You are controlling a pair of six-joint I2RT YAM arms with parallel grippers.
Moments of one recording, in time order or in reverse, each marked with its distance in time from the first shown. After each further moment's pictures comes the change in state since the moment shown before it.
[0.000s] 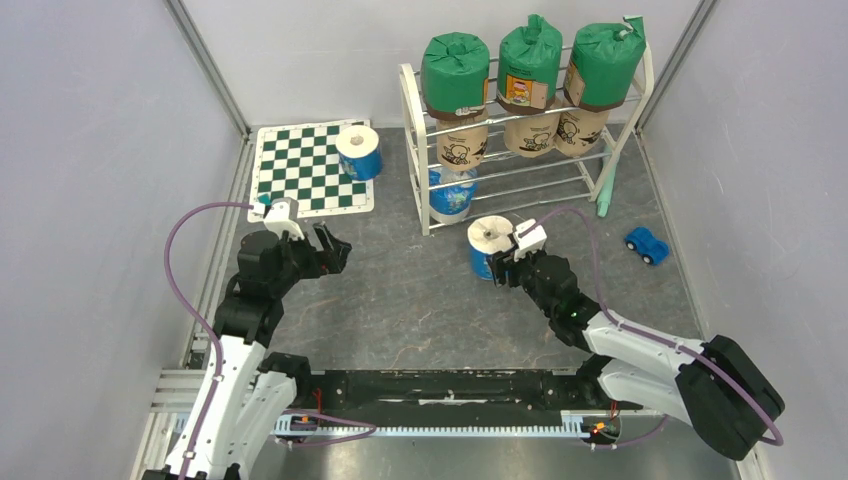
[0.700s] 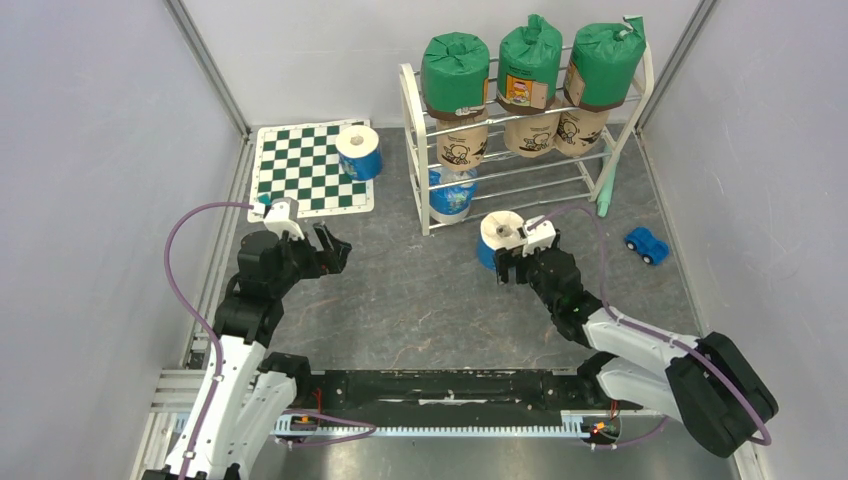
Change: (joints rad) left arm 0.000 0.000 0.000 0.000 0.000 0.000; right arm -0.102 0.047 -0.026 0.035 -0.010 0.021
